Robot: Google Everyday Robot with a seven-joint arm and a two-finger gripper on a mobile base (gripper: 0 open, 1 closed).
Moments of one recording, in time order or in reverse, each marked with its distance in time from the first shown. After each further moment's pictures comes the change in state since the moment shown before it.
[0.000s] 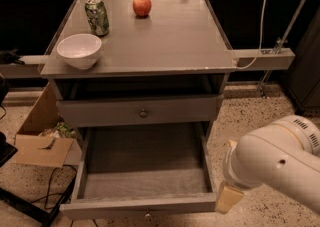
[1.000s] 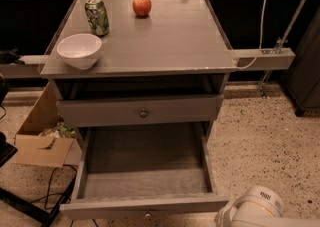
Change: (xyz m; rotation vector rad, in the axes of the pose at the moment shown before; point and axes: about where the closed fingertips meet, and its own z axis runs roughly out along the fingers) arm 0.057 0.127 0.164 -0.155 0.013 0.002
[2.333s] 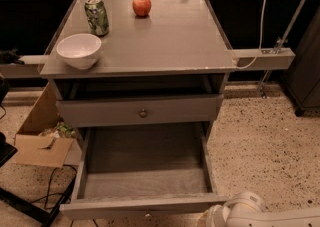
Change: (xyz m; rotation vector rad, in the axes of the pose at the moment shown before) arm -0.018 -0.019 0.145 -0.066 -0.224 0.063
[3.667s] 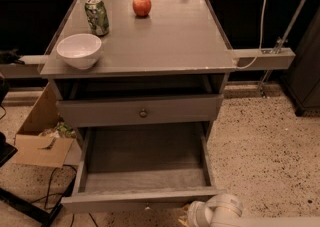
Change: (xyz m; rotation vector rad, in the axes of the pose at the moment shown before) arm -0.055 -0.018 0.073 0.072 -0.169 -0.123
